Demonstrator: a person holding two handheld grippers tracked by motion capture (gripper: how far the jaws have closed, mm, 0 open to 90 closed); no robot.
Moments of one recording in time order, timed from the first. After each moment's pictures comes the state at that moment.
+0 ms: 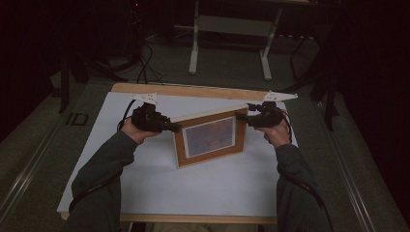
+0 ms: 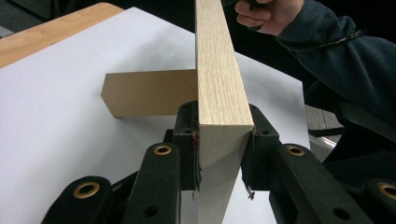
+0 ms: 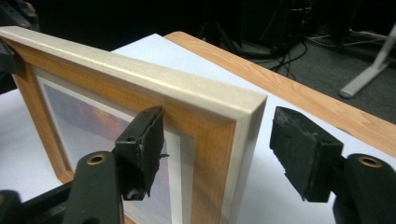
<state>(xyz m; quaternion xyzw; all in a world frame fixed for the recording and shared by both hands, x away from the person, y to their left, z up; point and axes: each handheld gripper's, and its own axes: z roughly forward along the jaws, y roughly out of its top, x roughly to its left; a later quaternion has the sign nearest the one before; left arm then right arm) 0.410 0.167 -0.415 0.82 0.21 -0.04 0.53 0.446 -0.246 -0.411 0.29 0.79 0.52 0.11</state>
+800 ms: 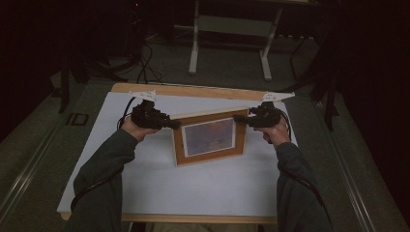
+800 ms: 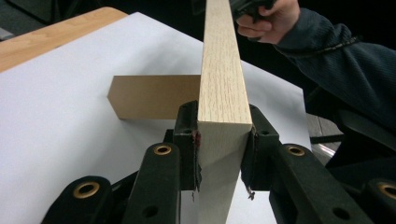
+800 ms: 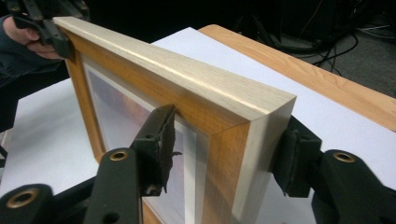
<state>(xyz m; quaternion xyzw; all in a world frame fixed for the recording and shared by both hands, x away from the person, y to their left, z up) 0.423 0.173 -0.420 0.81 0.22 -0.05 0.54 0.456 -0.249 -0.420 0.26 0.80 0.53 0.05</state>
